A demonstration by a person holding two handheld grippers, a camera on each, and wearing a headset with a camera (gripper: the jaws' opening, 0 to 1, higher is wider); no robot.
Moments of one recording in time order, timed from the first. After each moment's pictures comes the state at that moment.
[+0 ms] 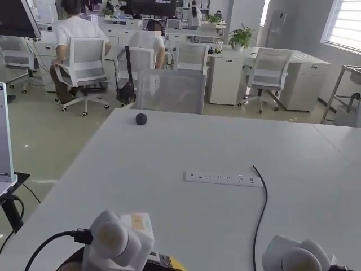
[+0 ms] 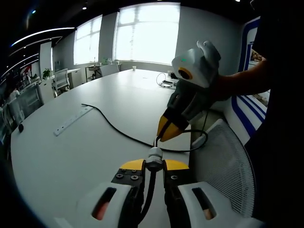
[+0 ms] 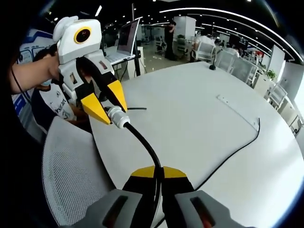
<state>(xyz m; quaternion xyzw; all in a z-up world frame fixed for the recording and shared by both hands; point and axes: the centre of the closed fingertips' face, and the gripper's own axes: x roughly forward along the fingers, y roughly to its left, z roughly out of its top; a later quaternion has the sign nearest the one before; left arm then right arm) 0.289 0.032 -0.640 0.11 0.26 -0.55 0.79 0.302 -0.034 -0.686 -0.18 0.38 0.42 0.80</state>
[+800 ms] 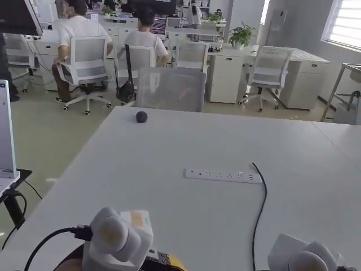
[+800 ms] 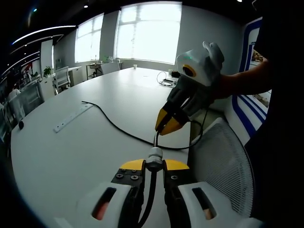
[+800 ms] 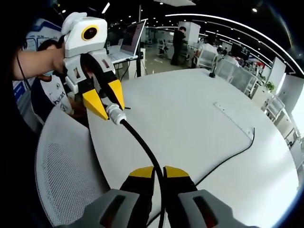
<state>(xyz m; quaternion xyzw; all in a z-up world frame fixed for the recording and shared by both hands) 0.284 0.035 -0.644 0.11 0.27 -0.54 0.79 0.301 -0.037 -0.680 -0.24 0.33 0.44 0.80</state>
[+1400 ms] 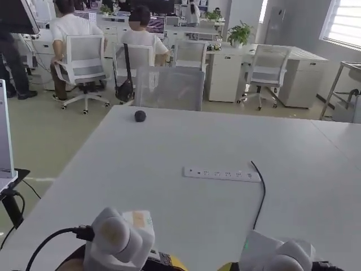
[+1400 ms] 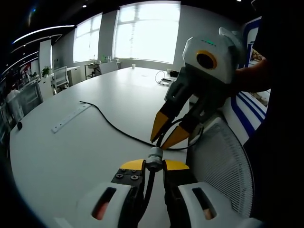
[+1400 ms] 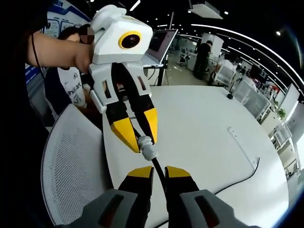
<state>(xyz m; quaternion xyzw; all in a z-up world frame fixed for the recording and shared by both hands) 0.282 0.028 -0.644 0.11 0.27 -0.55 0.79 0.285 0.015 -0.656 -0.28 0.28 0.50 0.77</state>
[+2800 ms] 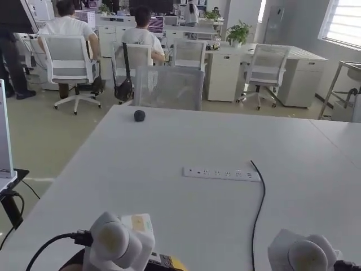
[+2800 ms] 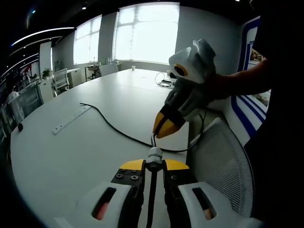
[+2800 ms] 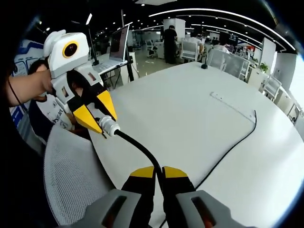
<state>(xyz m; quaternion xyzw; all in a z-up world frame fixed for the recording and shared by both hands) 0.277 0.030 -0.644 0.11 0.26 -0.55 0.79 0.301 -0.041 -0.685 -0.14 0.38 0.40 0.82</state>
